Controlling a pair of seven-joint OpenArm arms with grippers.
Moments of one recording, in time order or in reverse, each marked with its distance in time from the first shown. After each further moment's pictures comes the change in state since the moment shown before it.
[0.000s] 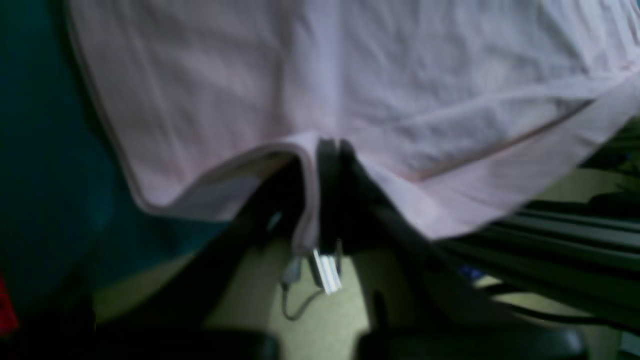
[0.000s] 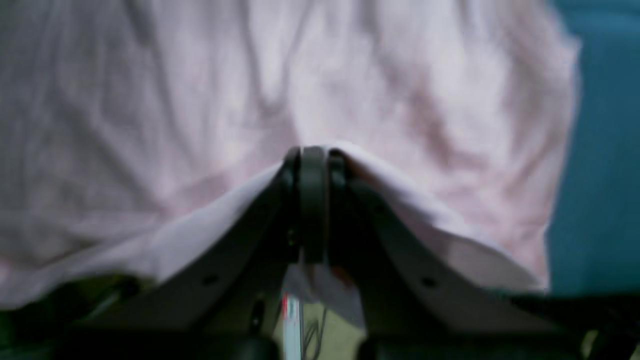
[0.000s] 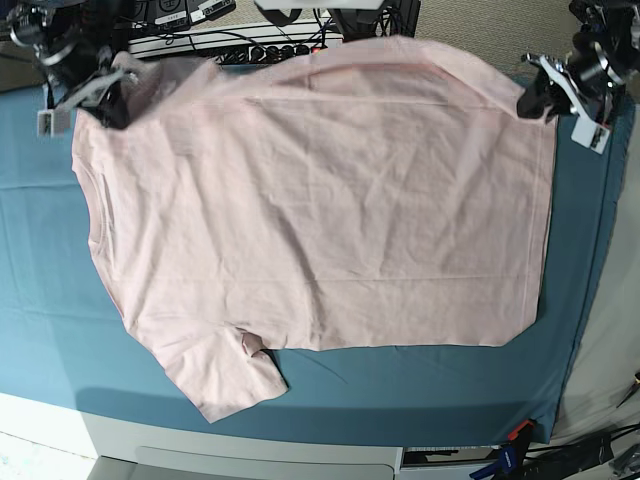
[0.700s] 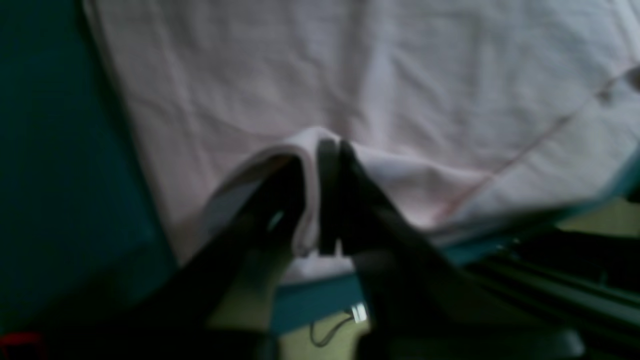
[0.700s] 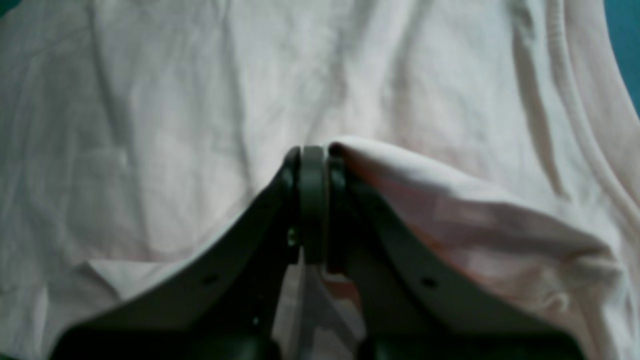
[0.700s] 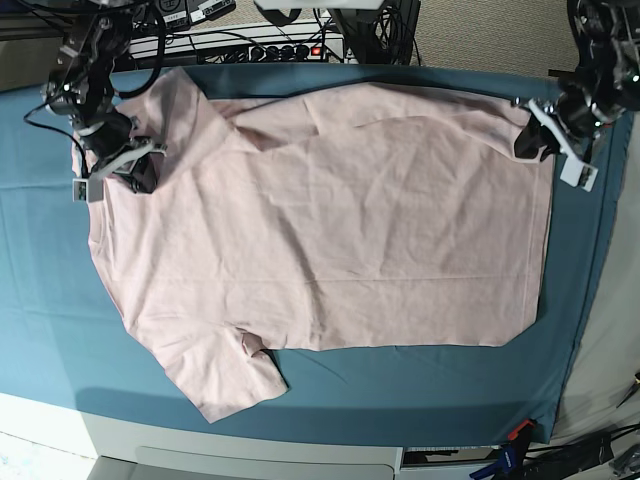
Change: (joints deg) left arm -11.5 -0.8 8.7 -6.3 14.0 6.4 -5.7; right arm 19.8 0.1 -13.2 -17.3 -13.1 -2.5 5.6
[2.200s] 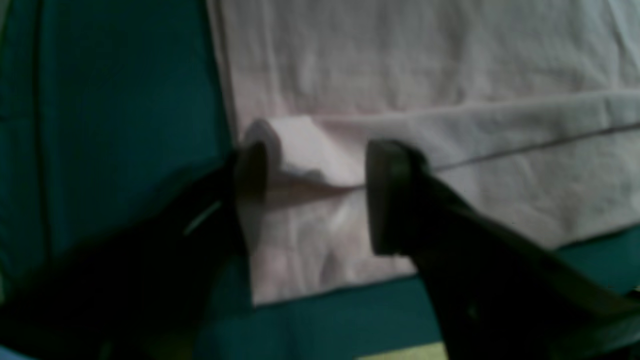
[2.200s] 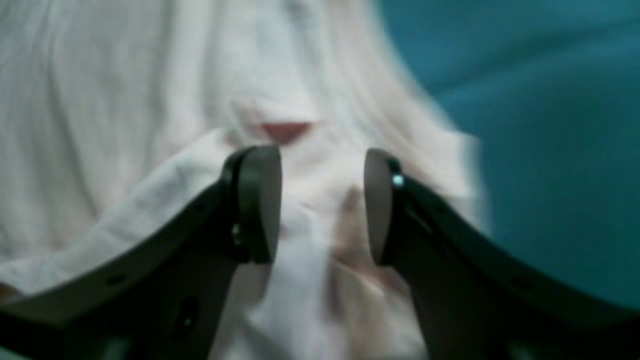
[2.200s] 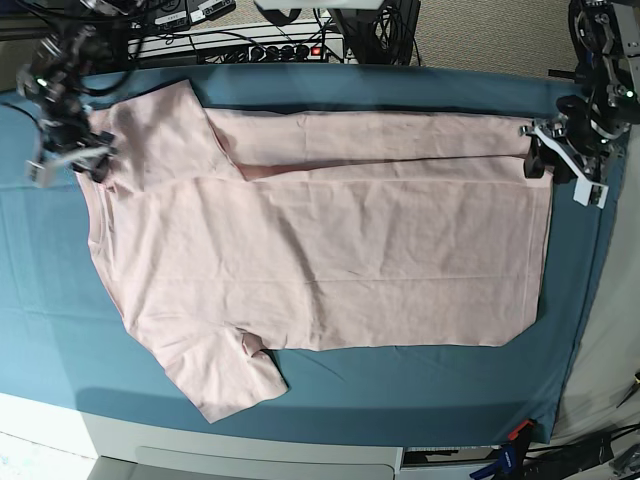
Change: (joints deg) left arm -1.8 -0.2 0.3 -0.1 7.5 6.5 -4.1; right arm 1.4 -0.1 15.5 -2.2 -2.1 -4.9 -3.7
